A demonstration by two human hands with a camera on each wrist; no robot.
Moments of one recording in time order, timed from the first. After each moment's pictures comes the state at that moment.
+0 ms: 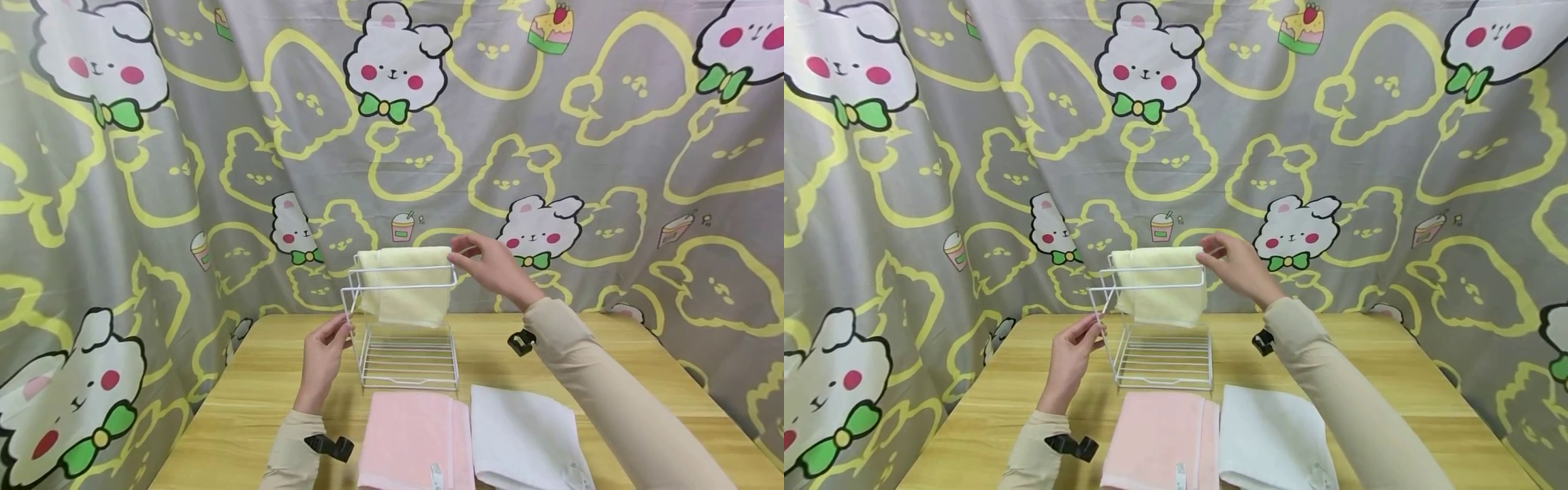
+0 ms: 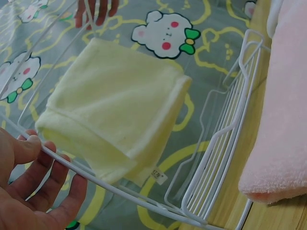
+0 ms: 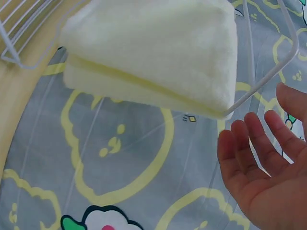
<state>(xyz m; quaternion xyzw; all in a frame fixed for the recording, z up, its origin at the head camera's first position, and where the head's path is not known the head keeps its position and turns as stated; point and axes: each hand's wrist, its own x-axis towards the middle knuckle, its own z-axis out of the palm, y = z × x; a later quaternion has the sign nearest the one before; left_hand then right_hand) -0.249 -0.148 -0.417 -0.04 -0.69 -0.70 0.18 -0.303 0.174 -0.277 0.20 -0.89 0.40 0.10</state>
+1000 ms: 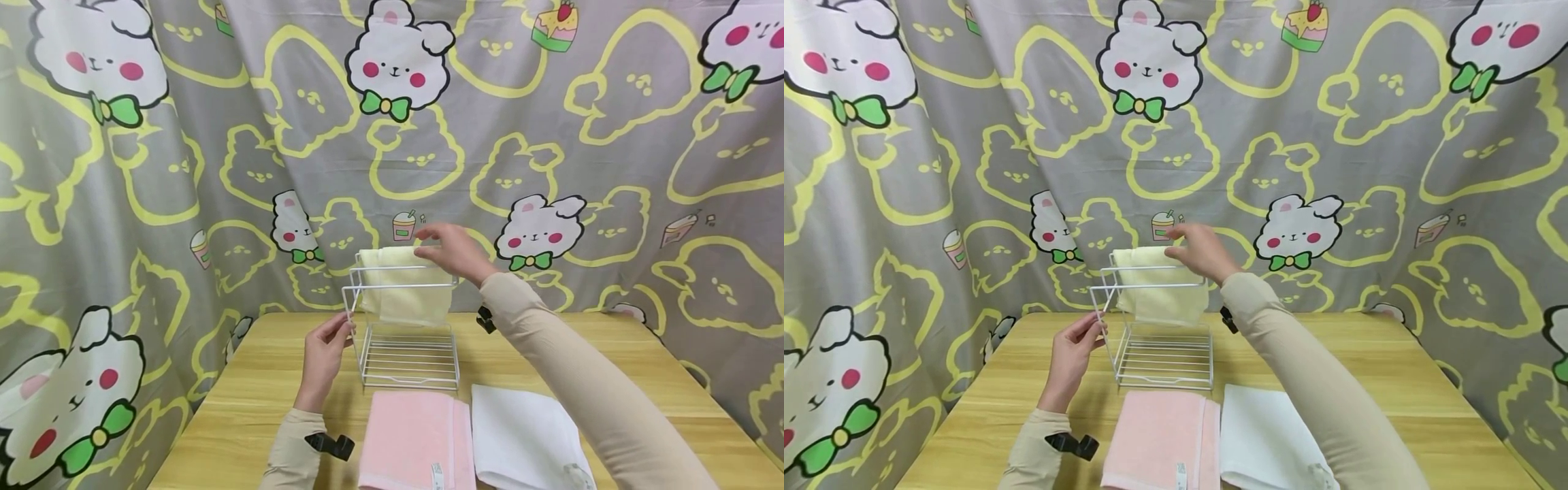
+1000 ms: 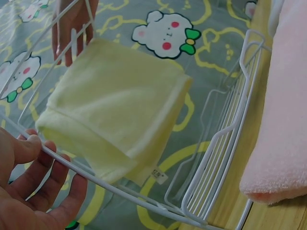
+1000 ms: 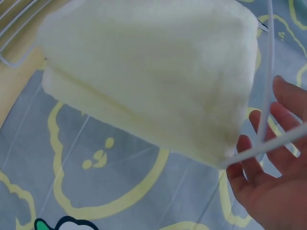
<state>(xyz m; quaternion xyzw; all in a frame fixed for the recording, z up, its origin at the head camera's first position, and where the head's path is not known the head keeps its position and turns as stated) -0.252 -0.148 -0.418 -0.04 -0.69 -0.70 0.18 -0.333 0.117 -0.259 0.23 -0.92 0.31 0.09</state>
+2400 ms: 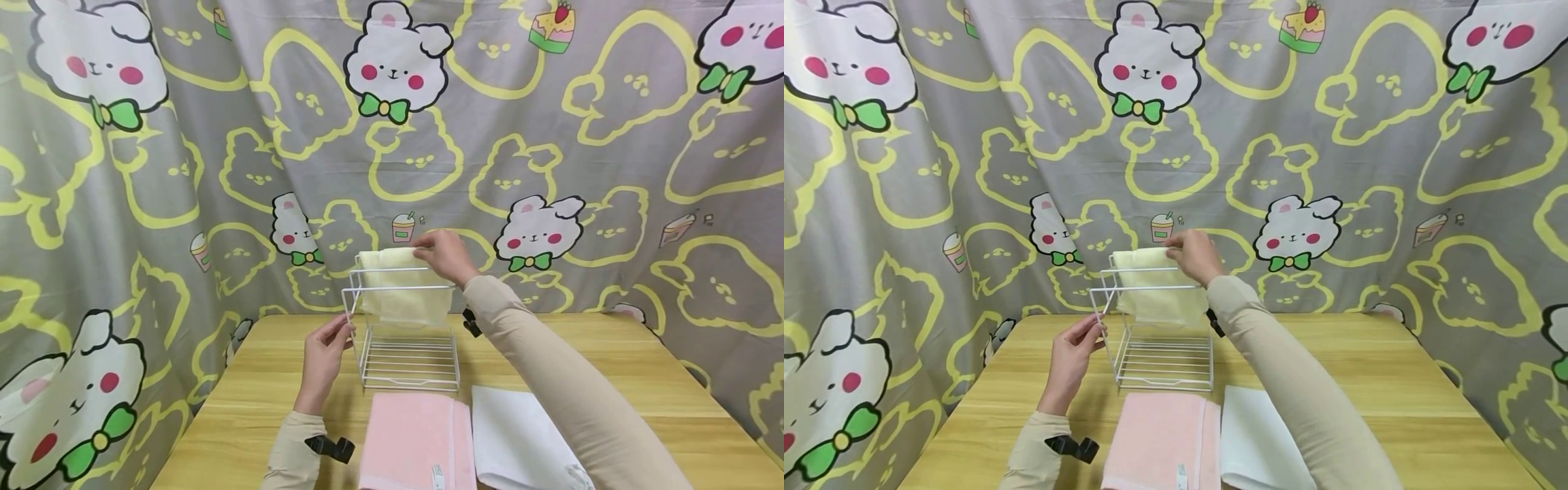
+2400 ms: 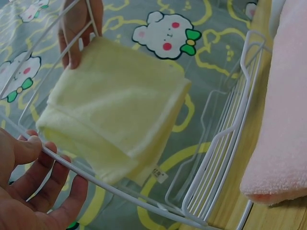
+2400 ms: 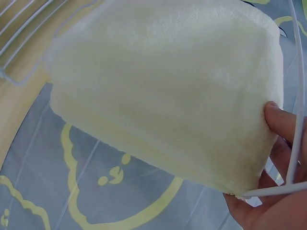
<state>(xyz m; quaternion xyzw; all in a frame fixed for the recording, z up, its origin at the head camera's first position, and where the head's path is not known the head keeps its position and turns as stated) -0.252 -0.149 -0.418 -0.04 -0.69 -0.70 0.18 -0.345 0.102 -0.273 0.19 -0.91 0.33 0.13</state>
